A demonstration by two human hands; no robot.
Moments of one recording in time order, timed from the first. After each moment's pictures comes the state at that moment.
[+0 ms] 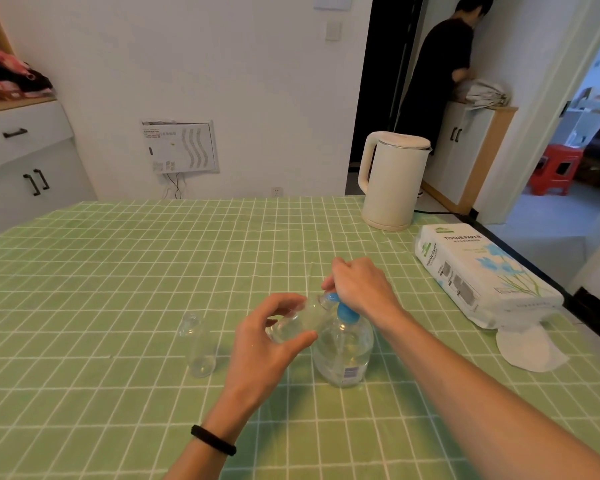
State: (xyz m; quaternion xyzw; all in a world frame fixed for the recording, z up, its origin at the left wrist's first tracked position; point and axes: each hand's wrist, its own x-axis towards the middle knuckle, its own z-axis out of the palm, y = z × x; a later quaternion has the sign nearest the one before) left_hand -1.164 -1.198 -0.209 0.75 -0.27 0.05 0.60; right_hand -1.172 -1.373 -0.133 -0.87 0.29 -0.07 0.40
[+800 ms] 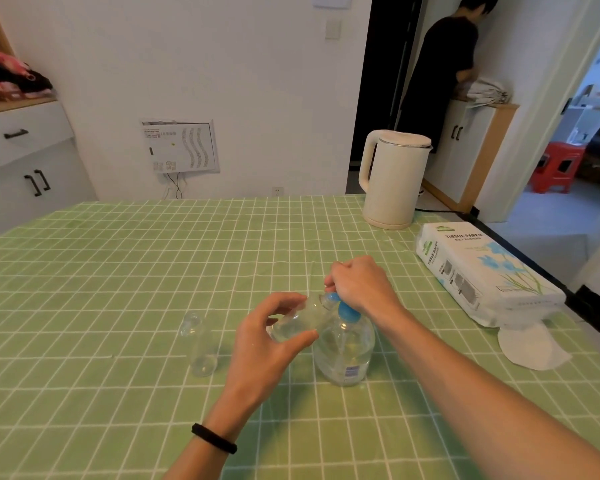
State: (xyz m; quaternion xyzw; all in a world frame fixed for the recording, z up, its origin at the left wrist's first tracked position) left_hand -1.163 -1.198 -0.208 0.75 -0.27 0.05 0.60; right_hand -1.167 -1.376 -0.140 -0.87 0.28 -0.08 0.40
